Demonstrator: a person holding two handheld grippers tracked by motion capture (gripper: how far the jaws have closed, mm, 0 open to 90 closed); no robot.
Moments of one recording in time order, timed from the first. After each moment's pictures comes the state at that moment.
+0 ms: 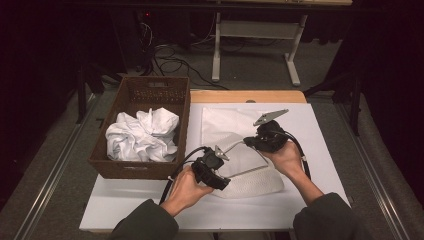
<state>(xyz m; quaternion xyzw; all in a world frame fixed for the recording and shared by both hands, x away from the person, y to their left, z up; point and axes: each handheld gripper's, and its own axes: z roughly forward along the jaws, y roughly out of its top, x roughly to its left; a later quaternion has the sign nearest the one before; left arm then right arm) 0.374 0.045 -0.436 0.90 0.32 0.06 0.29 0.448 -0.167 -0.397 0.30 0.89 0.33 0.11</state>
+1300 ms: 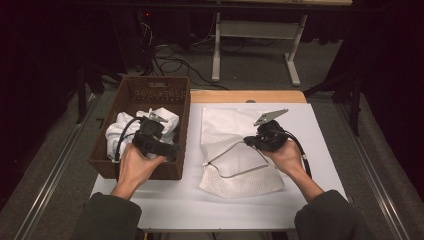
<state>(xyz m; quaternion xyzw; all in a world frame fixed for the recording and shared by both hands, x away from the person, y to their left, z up) 0.399 0.188 -0.373 0.81 0.48 0.14 0.31 0.453 -0.168 -0.402 0.29 0.89 0.34 0.11</state>
